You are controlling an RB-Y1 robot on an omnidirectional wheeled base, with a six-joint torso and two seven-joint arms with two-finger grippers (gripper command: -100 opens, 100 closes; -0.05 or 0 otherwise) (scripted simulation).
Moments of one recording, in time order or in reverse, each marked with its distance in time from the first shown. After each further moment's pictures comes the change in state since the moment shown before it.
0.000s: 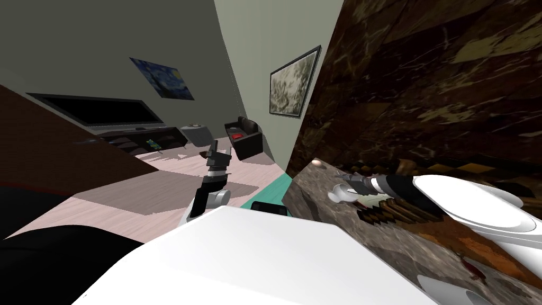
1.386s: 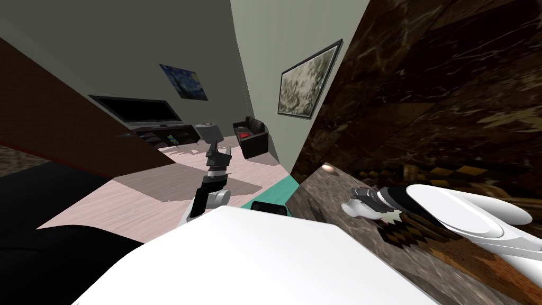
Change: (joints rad) left arm 0.000 0.000 0.000 0.000 0.000 0.000 0.000; right arm 0.080 0.012 0.032 0.064 0.194 -0.086 0.112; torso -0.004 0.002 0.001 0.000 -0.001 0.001
